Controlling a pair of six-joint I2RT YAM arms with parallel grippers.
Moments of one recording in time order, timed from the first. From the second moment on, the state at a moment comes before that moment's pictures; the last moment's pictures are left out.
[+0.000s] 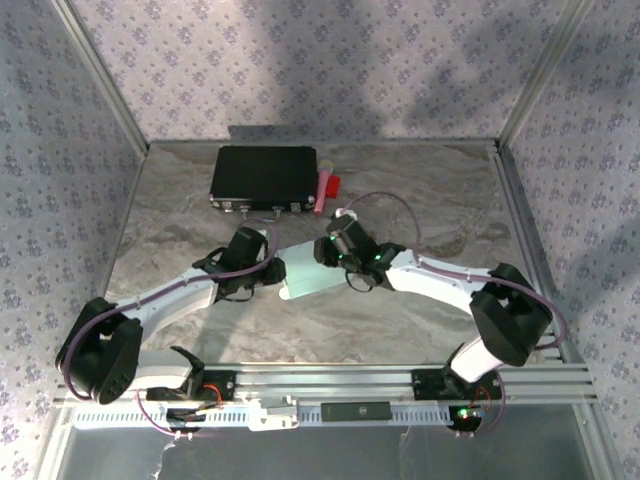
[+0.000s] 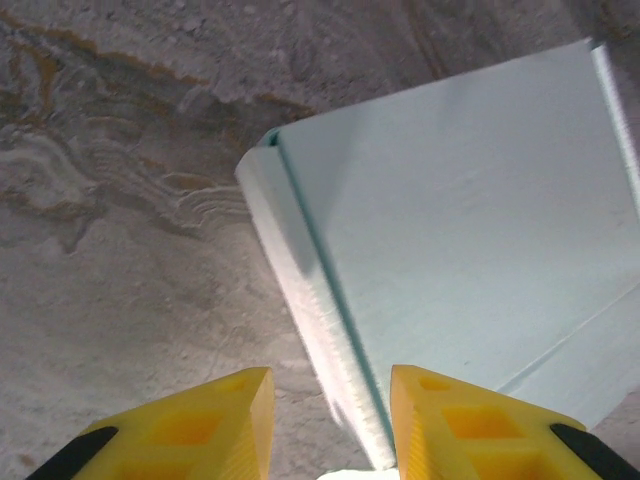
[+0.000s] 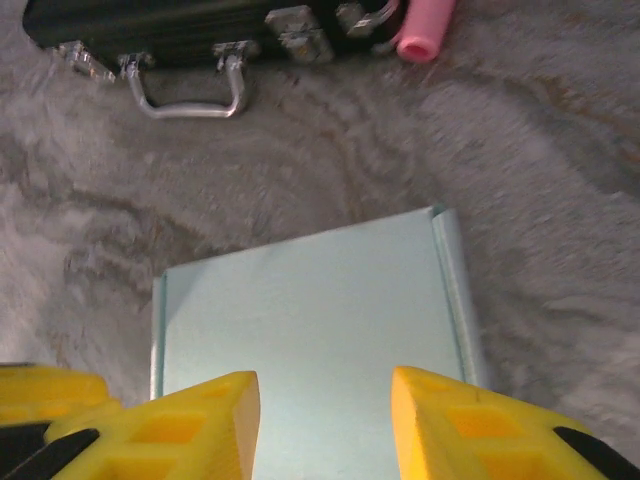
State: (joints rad) left arm -0.60 1.29 0.64 -0.25 0.08 -0.67; right arm 0.79 1.52 0.93 -0.13 0.11 0.68
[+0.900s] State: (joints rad) left arm -0.56 1.34 0.57 -0.10 0.14 -0.72; right arm 0.44 1.75 0.86 0.02 -0.61 0.65
